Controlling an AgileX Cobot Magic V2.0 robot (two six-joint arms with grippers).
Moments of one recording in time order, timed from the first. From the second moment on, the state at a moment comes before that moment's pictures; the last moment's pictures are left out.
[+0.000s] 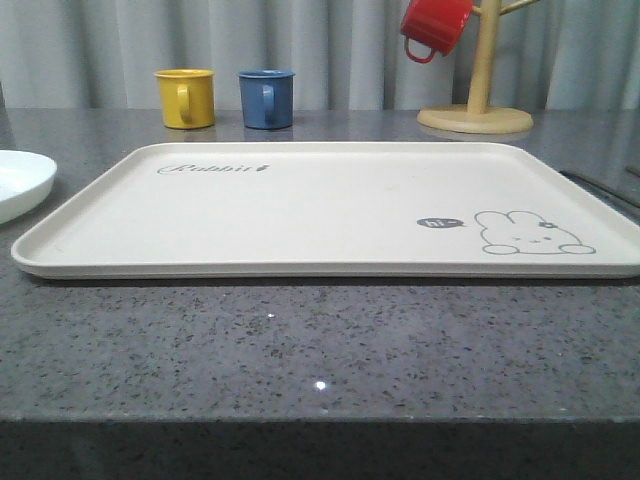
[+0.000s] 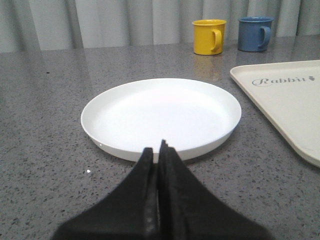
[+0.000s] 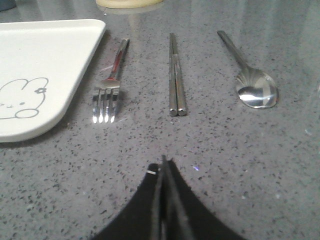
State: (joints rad) left arm -0.04 -0.01 0.01 -0.07 0.16 0.15; right arm -0.03 -0.01 0.03 0.05 0.31 0.07
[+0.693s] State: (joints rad) left arm -0.04 0.04 -0.28 -0.02 -0.01 0.15; right arm -0.03 0.00 -0.30 0.06 0.24 0.07
